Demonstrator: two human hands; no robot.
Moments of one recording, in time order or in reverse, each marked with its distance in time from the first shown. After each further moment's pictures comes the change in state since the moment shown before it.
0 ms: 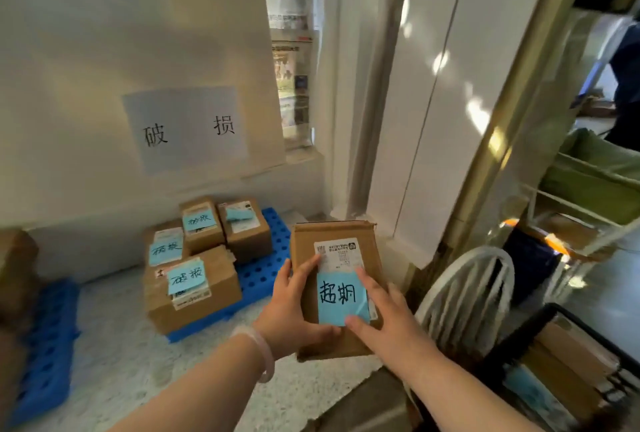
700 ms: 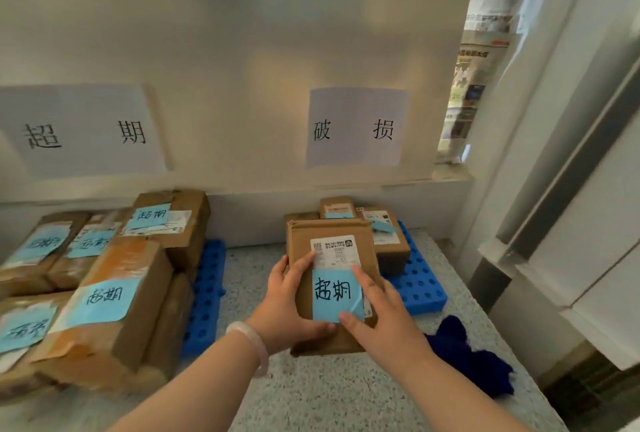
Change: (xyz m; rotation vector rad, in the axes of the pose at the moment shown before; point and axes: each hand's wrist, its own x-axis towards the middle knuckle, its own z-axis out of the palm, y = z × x) left_hand -0.070 -0.151 -0.182 -0.050 0.279 -0.274; right_hand 0.097 -0.163 0.174 -0.029 -0.240 -0.299
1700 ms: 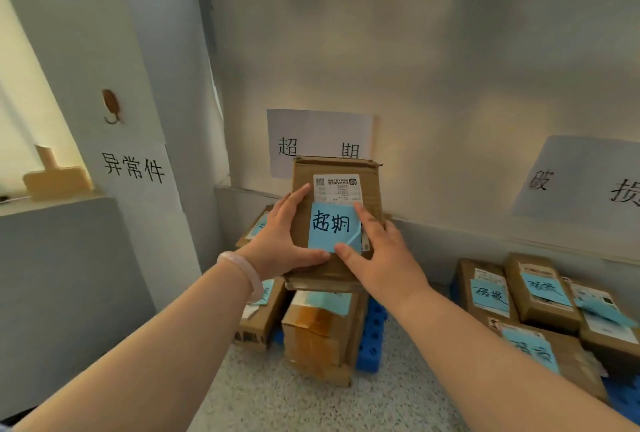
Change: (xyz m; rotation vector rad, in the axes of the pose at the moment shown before) left_hand -0.133 -0.111 -0.293 -0.018 0.512 -0.083; right_hand 0.061 -0.293 0.162 -0.034 -0.118 -0.482
